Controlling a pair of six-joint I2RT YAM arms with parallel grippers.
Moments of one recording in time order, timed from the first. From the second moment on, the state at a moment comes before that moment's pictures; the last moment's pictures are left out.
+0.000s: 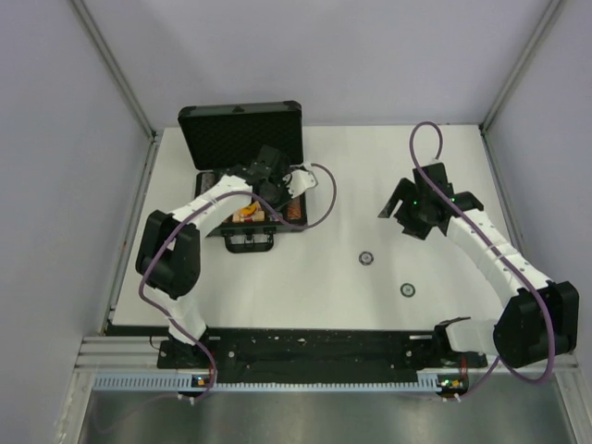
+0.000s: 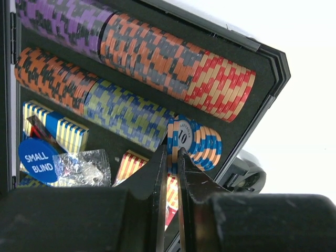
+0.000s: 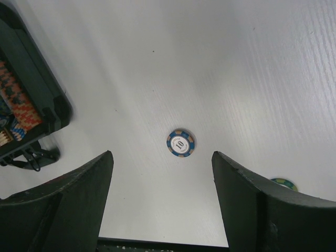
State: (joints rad) left arm -0.48 1.80 1.41 -0.63 0.09 0.67; right arm 0.27 1.28 1.03 -0.69 0.01 0.79
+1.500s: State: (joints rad) left arm -0.49 1.67 1.30 -0.61 0.14 0.50; right arm 0.26 1.33 0.93 -0.67 -0.03 0.72
